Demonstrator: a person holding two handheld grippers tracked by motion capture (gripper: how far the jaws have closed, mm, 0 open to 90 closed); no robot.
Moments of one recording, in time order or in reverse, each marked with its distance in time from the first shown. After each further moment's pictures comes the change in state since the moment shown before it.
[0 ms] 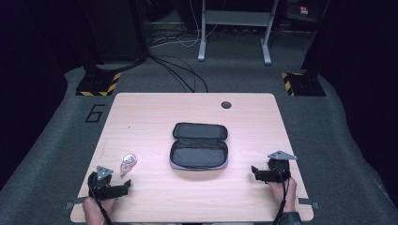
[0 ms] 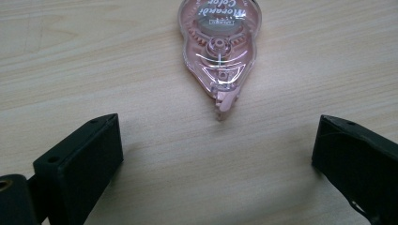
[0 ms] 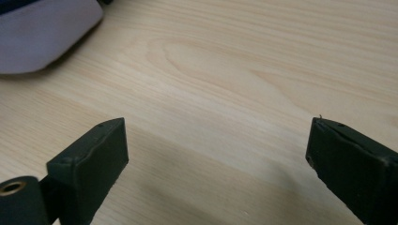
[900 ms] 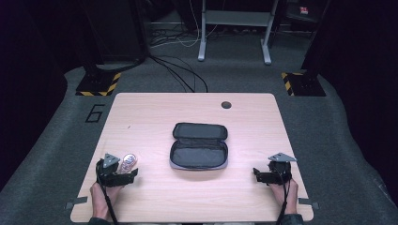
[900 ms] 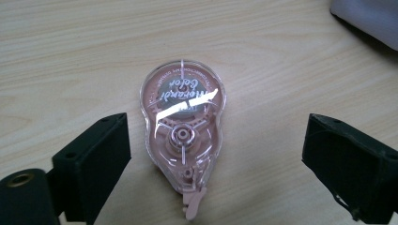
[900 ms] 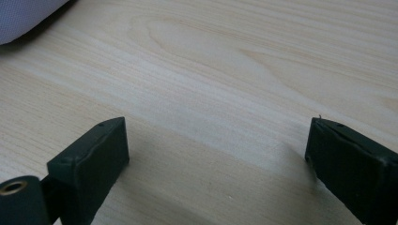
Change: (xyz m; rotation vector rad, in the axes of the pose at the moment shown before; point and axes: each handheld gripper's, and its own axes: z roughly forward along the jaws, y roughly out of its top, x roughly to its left) left arm -0.002 0.040 0.020 -0.033 -0.105 0.042; right arm -0.004 -0.008 0.005 0.020 -0.023 -0.023
